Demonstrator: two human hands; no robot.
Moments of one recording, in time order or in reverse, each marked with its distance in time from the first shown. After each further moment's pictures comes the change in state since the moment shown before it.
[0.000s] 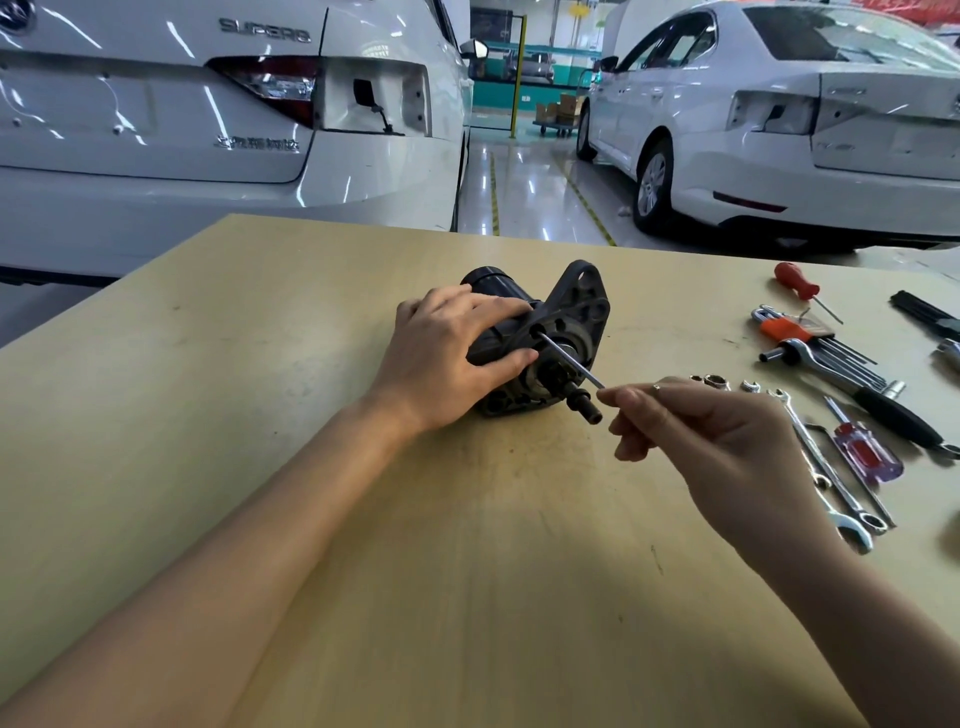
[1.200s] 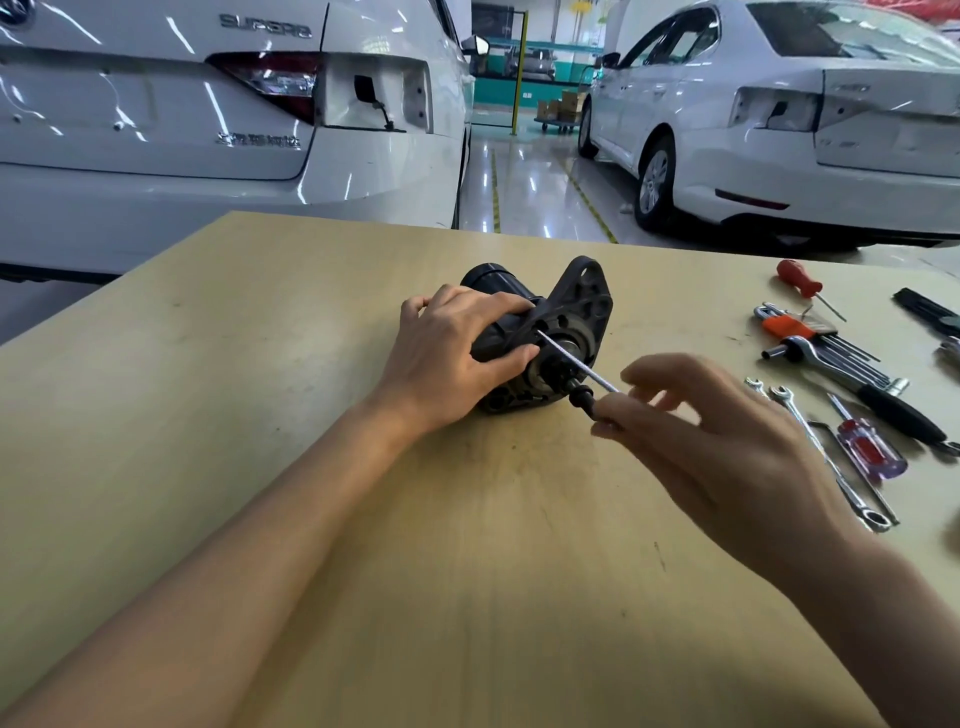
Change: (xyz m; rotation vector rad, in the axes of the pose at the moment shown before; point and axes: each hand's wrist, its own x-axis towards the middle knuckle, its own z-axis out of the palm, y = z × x) left_hand -0.001 0.004 -0.001 -0.071 0.005 0.010; right_hand 0.003 0.007 -0.009 -0.899 -0.043 -0.781
